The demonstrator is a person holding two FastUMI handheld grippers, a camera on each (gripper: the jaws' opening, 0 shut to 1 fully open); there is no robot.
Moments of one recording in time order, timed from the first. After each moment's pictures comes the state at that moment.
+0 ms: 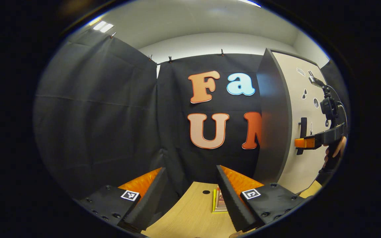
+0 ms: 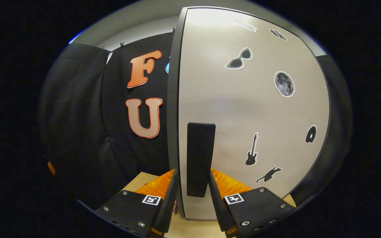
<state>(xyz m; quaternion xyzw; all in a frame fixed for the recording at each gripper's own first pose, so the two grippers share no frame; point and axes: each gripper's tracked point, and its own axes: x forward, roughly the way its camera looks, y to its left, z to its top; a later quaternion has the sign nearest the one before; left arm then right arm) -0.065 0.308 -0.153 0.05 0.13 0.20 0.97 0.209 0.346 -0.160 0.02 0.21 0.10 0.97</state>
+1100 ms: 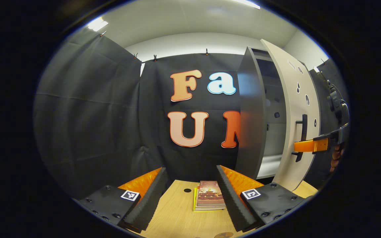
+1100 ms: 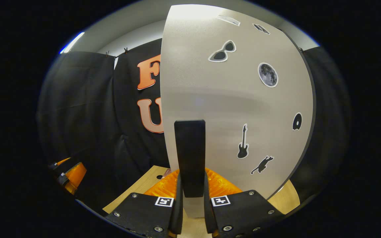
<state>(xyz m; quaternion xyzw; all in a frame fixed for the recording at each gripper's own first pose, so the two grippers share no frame) -0.044 0.223 -0.172 0.04 0.13 0.13 0.98 0.183 0.333 -0.155 0.05 0.23 0.17 0.96</state>
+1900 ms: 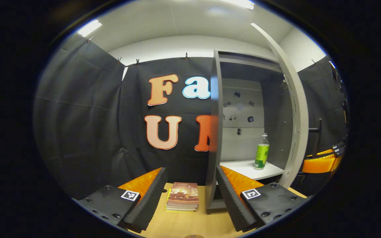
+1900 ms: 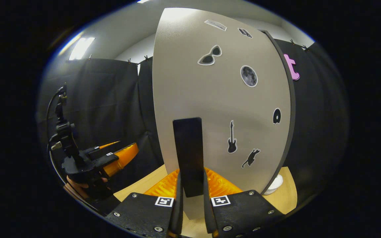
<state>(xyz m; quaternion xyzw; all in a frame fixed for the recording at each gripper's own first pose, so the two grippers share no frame) -0.022 0.078 -0.165 0.02 0.11 0.07 0.99 0.148 0.301 -0.141 0.07 0.20 0.28 0.94</state>
